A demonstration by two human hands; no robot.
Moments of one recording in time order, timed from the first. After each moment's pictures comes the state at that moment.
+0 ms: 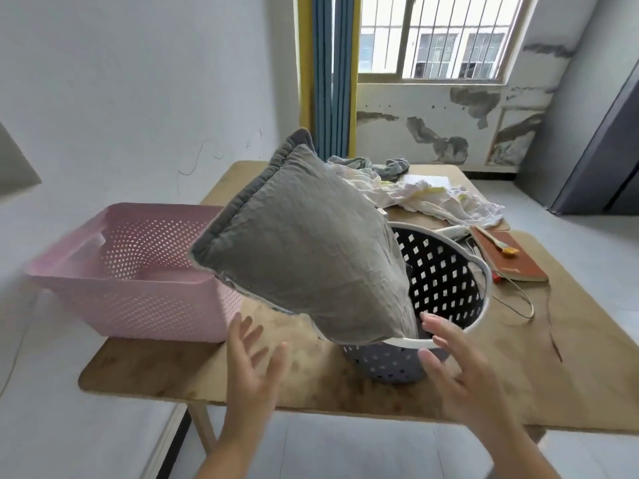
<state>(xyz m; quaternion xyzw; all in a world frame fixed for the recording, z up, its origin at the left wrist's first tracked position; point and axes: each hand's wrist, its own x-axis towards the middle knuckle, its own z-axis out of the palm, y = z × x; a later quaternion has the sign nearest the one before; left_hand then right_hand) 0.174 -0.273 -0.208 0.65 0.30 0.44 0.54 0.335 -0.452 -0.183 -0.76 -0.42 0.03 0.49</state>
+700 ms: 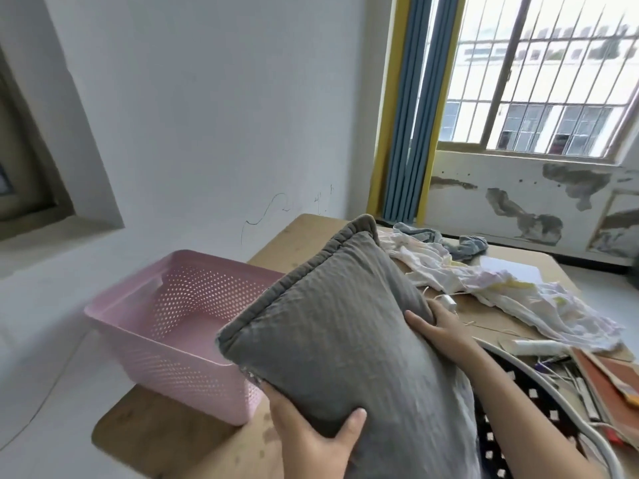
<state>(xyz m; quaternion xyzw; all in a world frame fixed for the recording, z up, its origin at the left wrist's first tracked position) 0.272 -0.238 -0.162 0.63 0.49 0.49 0.36 0.506 -0.230 -0.124 -0.79 -0.45 0.18 0.38</state>
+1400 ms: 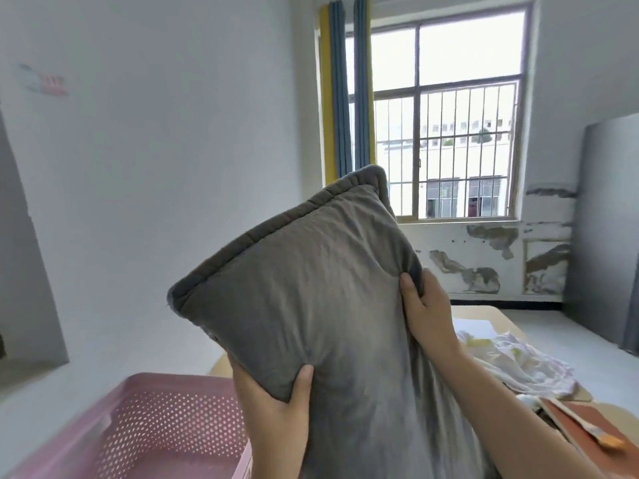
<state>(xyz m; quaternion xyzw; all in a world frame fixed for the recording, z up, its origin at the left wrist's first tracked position) 0.294 -0.172 -0.035 0.61 0.29 0.62 0.39 0.470 -0.227 0.021 -0.63 -0.39 -0.19 0.65</state>
